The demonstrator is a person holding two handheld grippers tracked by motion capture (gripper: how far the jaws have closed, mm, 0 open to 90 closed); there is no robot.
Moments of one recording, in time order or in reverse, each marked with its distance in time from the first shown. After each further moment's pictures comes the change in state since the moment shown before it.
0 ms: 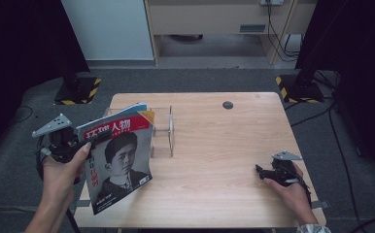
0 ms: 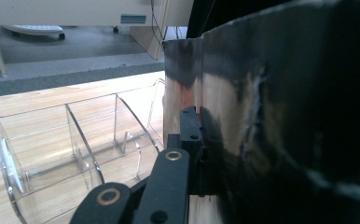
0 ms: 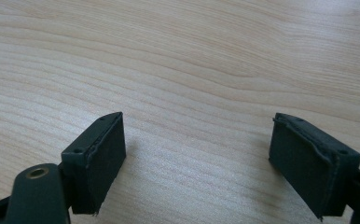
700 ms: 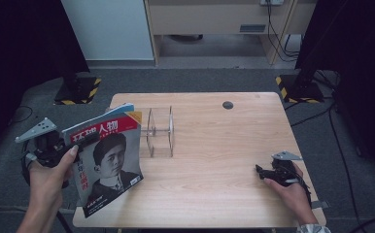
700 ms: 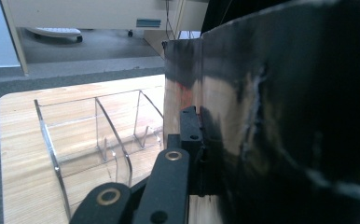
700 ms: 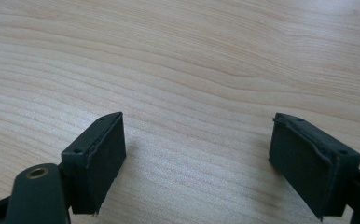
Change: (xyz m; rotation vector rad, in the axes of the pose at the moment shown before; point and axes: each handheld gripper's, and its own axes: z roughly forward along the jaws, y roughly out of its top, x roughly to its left) left arm 0.014 -0.008 -0.023 -0.016 0.052 -0.017; right arm 0.000 0.000 0.000 0.000 0.000 0.000
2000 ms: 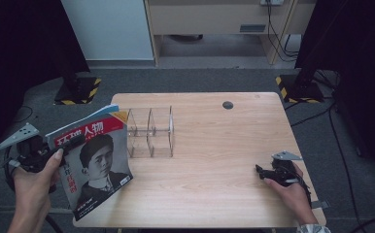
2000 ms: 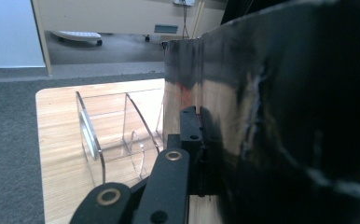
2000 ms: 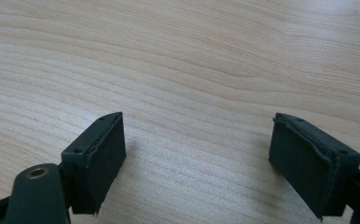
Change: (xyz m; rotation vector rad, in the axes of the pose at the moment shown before) left arm 0.017 -0.007 -0.026 -0.035 0.068 -0.023; right arm 0.000 0.000 0.000 0.000 0.000 -0.002
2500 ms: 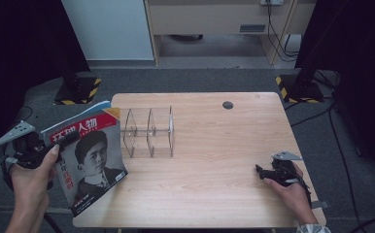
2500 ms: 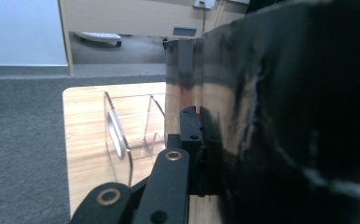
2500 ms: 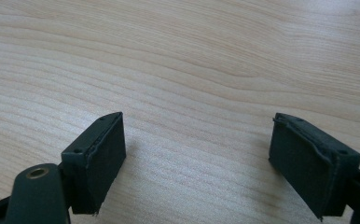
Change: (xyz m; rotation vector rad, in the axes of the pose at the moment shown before) left arm 0.015 0.001 0.002 -0.009 0.072 -0.021; right arm 0.000 0.000 0.000 0.000 0.000 0.000
